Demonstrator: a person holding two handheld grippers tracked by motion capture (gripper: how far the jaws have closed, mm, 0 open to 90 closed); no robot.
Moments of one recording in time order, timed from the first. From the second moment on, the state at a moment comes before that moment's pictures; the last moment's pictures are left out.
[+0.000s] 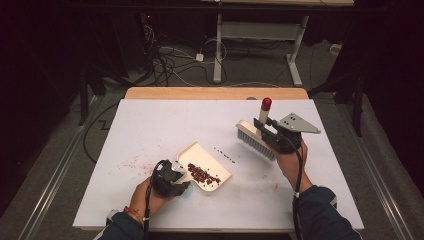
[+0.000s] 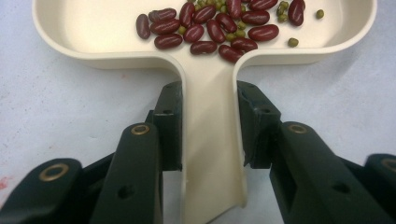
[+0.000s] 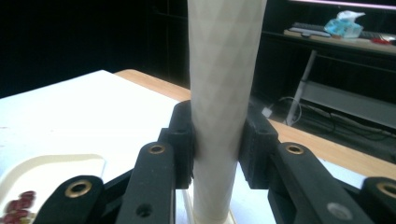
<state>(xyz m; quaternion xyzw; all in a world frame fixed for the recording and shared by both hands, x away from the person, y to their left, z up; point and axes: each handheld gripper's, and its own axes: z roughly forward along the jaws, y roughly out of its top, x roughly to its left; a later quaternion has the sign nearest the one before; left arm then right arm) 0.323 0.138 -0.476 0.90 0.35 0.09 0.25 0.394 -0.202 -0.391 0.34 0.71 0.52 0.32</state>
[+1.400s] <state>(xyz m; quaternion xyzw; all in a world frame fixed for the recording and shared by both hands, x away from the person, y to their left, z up) 0.340 0.125 -0.474 0.90 0.36 0.08 0.25 0.379 -0.121 -0.419 0.30 0.73 0.54 0.29</state>
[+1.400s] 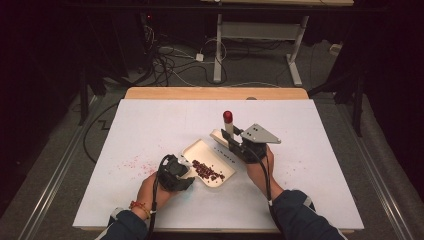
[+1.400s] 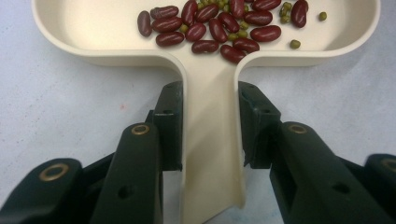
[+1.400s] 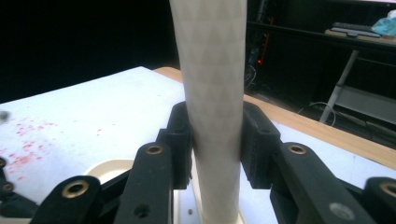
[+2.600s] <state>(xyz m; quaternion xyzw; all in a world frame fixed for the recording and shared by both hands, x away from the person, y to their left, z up) 0.322 0.137 -0.468 0.91 0.34 0.08 0.24 0.341 -0.175 -0.395 0.28 0.74 0.52 0.32</state>
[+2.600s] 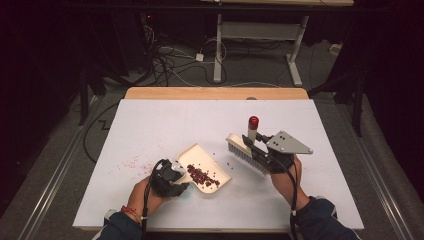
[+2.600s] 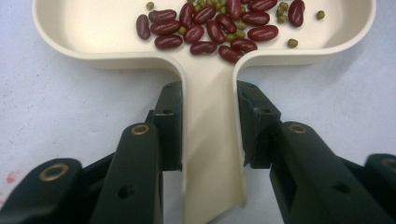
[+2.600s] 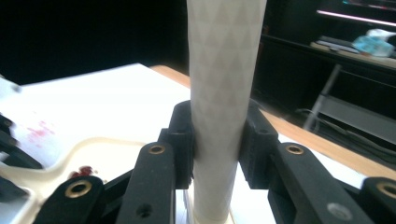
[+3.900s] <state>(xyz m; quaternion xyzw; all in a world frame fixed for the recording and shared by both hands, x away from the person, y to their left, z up) 0.336 0.150 -0.472 0.90 0.36 0.08 0.24 0.367 -0.144 -0.405 0.27 0.73 0.53 0.33</state>
